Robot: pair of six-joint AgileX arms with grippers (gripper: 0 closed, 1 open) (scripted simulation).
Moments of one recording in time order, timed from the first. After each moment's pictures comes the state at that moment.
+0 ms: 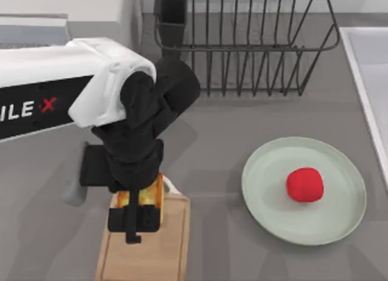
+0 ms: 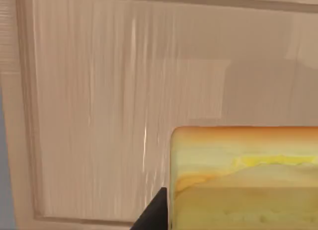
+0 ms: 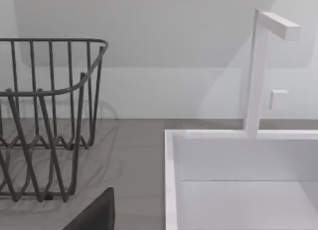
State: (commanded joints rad) left arm -0.69 1.77 1.21 -1.02 -0.01 -2.24; right arm 0.00 0.00 0.00 0.00 0.00 0.00
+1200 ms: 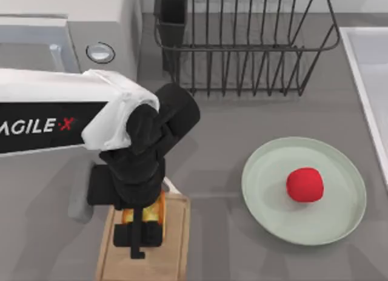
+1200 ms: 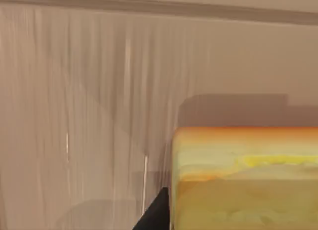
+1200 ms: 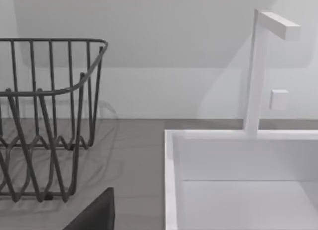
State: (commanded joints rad) left arm -0.70 1.83 1.10 -0.85 -0.01 -2.25; right arm 0.00 0.00 0.00 0.00 0.00 0.00
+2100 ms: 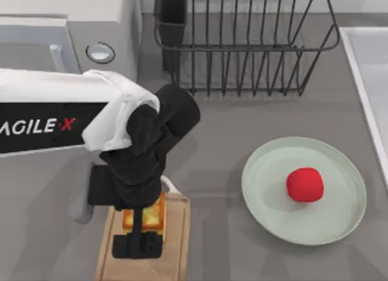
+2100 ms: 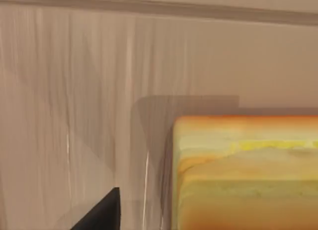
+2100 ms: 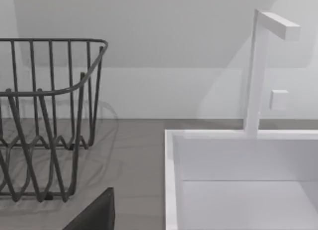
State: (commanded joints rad) left arm -0.70 1.83 1.10 -0.85 -0.01 -2.25; right arm 0.00 0.00 0.00 0.00 0.00 0.00
